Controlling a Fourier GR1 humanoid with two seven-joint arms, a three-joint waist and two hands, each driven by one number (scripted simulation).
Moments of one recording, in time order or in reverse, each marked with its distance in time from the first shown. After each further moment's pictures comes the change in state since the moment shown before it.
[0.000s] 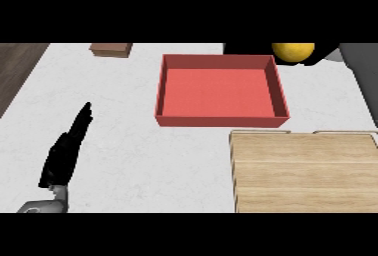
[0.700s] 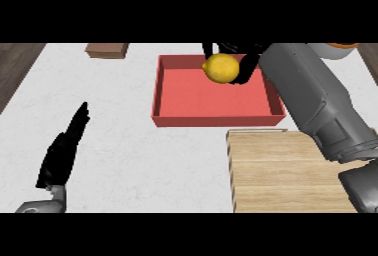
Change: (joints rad) left arm 0.001 0.000 0.014 -0.003 -0.010 0.005 0.005; right arm -0.111 0.266 0.126 0.140 0.077 -0.066 0.096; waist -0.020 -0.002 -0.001
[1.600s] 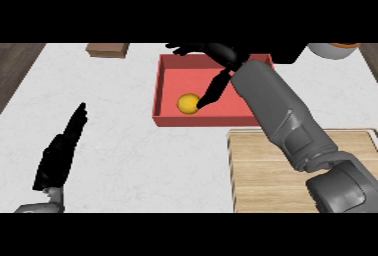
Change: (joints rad) left arm 0.015 -0.002 0.010 -0.023 0.001 -0.012 0.002; right arm -0.011 0.146 -0.161 0.164 -0.119 -0.001 0.096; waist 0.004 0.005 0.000
